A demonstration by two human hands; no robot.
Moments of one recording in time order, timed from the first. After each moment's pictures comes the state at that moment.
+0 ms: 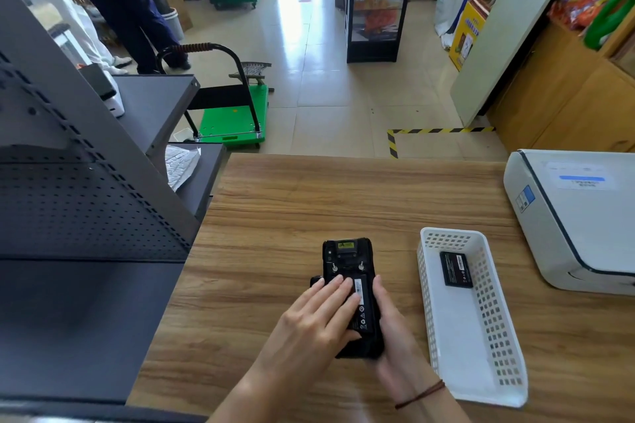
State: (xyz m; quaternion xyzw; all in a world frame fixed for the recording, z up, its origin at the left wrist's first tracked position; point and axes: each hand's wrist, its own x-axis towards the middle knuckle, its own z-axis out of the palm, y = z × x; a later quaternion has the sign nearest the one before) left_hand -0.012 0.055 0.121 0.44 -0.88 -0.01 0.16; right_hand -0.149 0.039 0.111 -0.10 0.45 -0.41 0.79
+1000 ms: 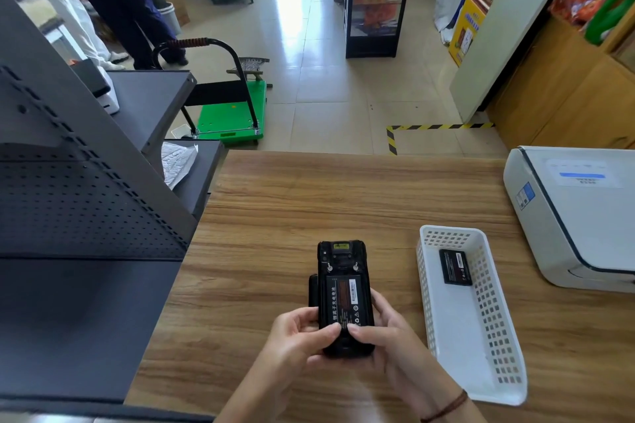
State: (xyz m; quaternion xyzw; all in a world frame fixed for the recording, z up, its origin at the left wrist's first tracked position) left_hand -0.012 0.068 0.130 0.56 -0.29 -0.69 0.35; right_hand -0.174 0.050 0.112 -0.26 0.40 -0.32 0.82
